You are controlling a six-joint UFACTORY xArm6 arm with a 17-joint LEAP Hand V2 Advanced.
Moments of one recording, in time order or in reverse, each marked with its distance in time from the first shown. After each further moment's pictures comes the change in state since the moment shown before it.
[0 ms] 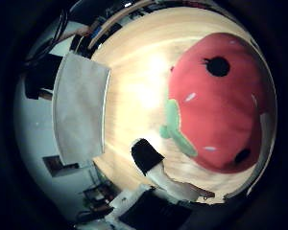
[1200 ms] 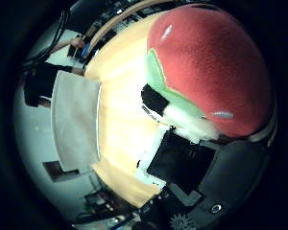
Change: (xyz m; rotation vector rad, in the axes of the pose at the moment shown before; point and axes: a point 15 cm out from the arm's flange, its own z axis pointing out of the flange) arm 0.027 -0.012 -0.026 0.049 0.009 0.053
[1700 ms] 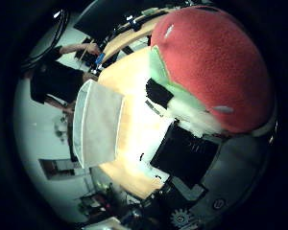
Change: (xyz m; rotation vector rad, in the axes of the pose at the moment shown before) arm -0.028 -0.018 -0.124 0.159 0.001 -0.038
